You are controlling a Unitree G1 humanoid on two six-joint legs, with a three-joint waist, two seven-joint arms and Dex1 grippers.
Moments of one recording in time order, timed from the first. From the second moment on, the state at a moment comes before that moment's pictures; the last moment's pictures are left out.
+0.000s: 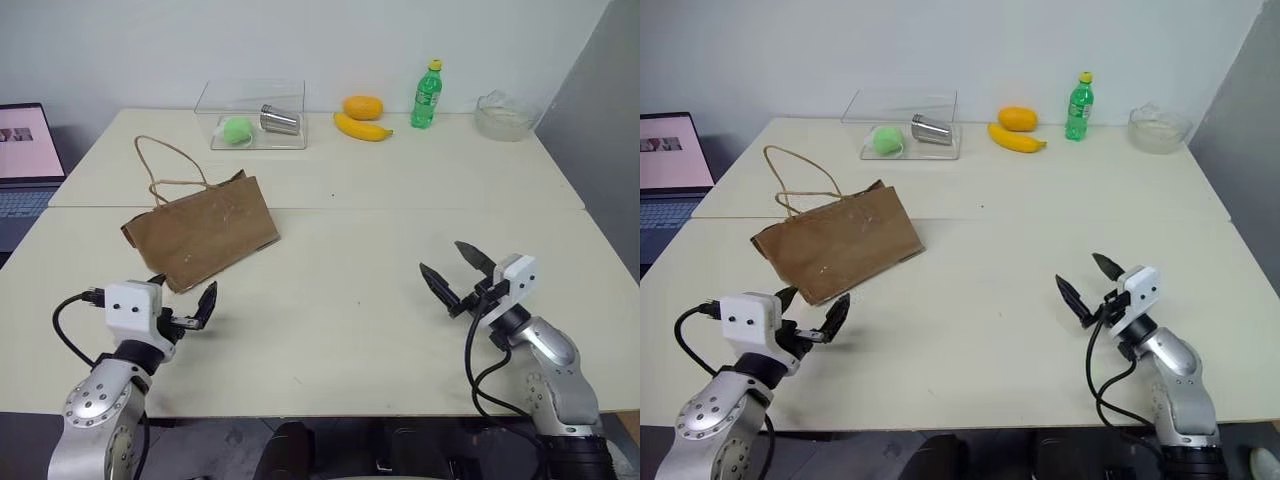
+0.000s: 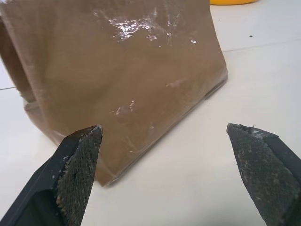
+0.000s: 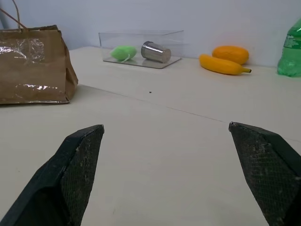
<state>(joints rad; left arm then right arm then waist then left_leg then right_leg) 0.23 0.40 0.36 -0.44 -0.33 0.32 -0.34 -0.03 -0.34 -0.11 -0.15 0.37 0.02 0.63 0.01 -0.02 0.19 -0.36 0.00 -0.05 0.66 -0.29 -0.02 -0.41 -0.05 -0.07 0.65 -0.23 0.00</state>
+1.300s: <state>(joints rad) 0.22 0.55 0.62 -0.49 -0.67 0.44 -0.51 -0.28 -0.39 0.03 -0.19 0.46 0.15 0.82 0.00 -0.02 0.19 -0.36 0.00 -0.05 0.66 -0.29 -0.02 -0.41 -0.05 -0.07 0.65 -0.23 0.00</state>
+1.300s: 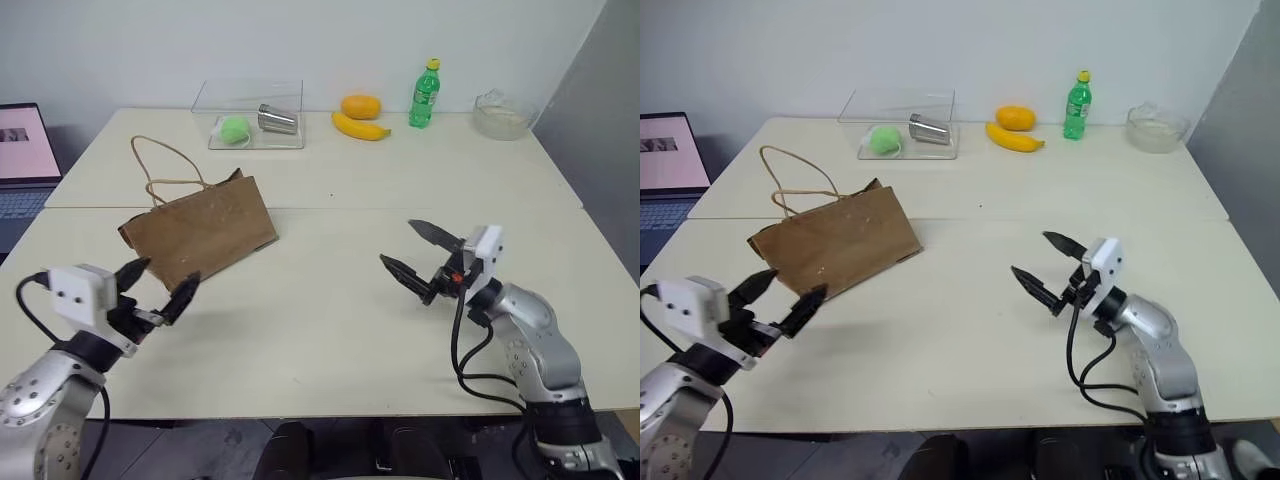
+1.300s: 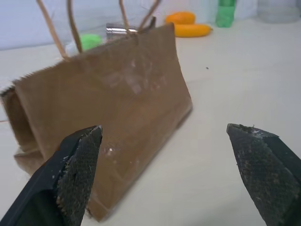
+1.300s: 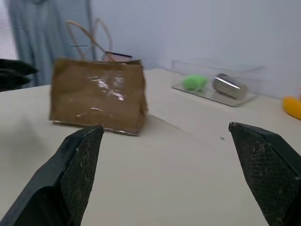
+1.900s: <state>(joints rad) -0.14 1.02 0.63 0.14 -0.80 0.64 -0.84 -0.46 -0.42 0.14 -0.21 0.55 0.29 1.07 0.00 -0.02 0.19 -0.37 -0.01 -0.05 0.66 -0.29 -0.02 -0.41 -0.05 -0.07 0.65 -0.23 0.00</state>
